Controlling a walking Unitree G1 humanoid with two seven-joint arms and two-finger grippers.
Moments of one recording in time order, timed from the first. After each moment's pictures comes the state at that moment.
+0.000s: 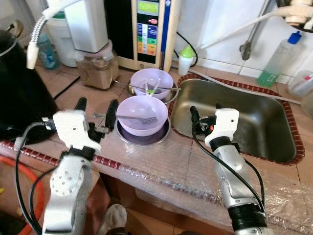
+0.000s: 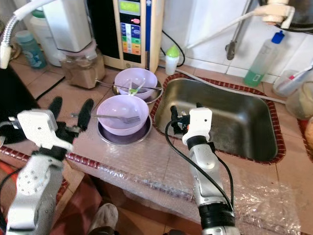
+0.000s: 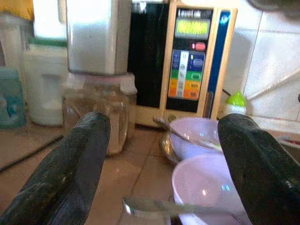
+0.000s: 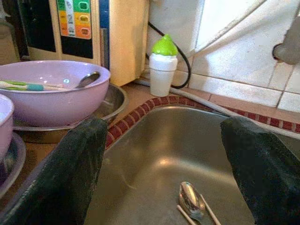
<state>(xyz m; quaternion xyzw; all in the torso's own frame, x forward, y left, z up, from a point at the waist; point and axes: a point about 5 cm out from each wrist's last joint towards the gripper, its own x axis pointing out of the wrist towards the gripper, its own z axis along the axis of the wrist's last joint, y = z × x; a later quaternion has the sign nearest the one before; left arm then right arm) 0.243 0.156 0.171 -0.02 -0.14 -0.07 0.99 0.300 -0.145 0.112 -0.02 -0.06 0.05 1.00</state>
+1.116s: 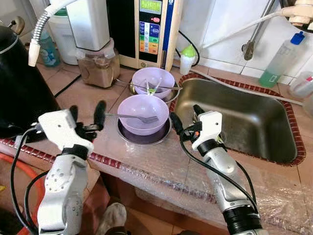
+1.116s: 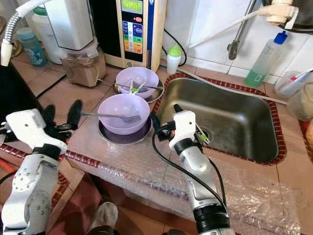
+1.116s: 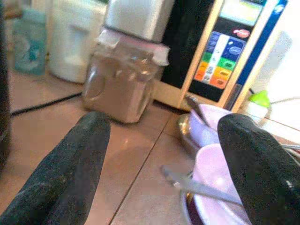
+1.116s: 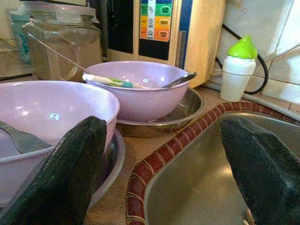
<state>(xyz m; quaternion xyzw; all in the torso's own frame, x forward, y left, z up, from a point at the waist) 0.245 0.170 0.159 -0.12 -0.08 -0.02 0.99 0.290 -0.117 0.109 0.00 -0.06 0.18 0.98</state>
